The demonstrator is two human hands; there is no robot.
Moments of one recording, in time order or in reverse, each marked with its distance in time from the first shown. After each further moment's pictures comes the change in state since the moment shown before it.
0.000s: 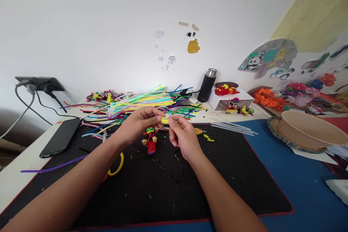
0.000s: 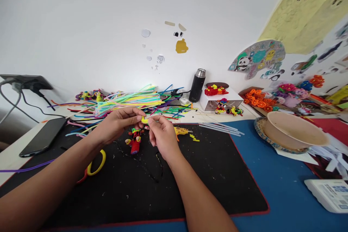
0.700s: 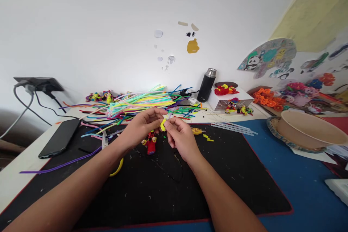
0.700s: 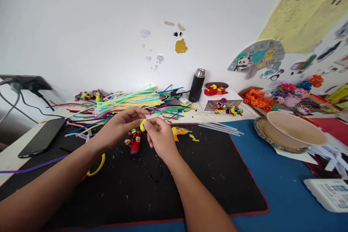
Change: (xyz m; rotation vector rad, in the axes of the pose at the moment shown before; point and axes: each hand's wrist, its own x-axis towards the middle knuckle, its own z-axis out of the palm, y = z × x) left_hand -0.006 -0.004 0.011 0.118 -0.024 0.071; right_hand -0.001 0.002 0.002 -0.112 -0.033 0.005
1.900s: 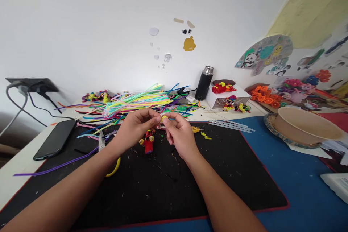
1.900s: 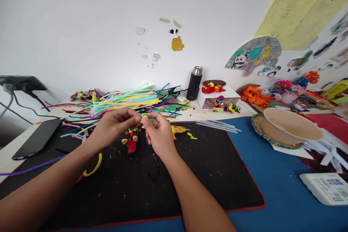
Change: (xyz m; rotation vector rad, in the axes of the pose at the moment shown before) left_hand -0.005 0.015 0.005 0.224 0.116 0.038; right_hand 0.000 -0.002 -0.002 0.052 0.077 -0.052
